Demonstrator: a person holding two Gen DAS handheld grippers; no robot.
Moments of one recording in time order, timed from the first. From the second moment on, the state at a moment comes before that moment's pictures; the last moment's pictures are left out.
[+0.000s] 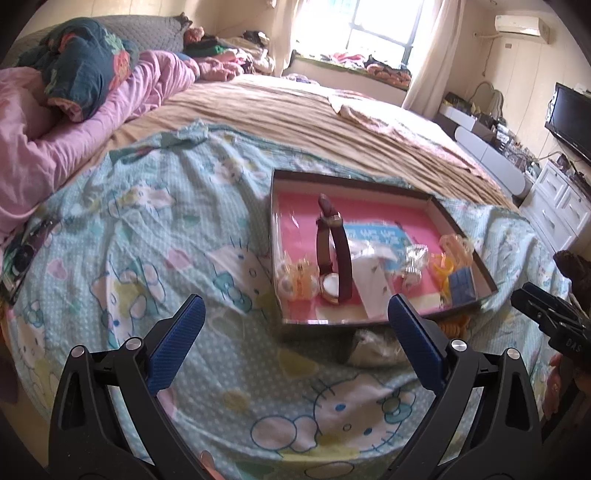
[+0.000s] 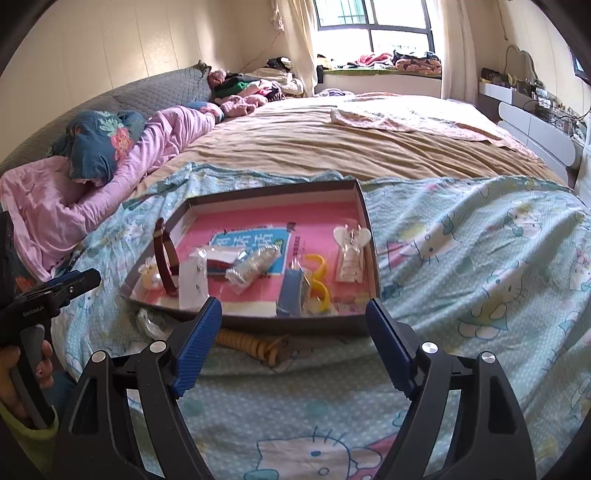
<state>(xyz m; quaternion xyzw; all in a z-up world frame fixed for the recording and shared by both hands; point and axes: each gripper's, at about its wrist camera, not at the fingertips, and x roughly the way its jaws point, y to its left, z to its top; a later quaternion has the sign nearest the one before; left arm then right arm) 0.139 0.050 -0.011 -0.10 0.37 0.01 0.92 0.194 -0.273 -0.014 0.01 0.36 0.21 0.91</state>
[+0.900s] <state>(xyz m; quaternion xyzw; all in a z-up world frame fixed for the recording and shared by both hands) 0.172 -0.027 -0.080 -0.04 0.46 -0.03 0.89 0.212 -0.277 -0.067 0.02 0.43 0.25 0.87</state>
